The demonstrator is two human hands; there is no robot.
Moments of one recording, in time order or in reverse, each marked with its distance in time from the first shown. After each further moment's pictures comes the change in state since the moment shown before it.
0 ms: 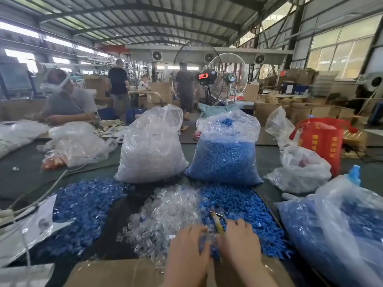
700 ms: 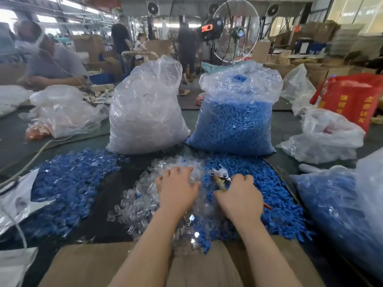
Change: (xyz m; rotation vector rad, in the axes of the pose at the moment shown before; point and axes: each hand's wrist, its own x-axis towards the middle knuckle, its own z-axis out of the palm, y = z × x) left_hand 0.114 -0.057 0.020 0.259 0.055 -0.169; right_hand 0.070 -0.013 0.019 0.154 0.190 0.150
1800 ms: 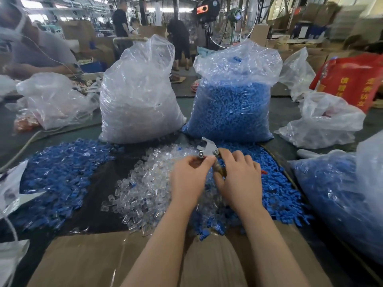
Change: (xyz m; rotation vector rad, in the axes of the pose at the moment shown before) left_hand -0.022 0.048 -0.014 -1.017 0.062 -0.190; right_hand 0.001 0.007 -0.004 0.004 0.266 -0.360
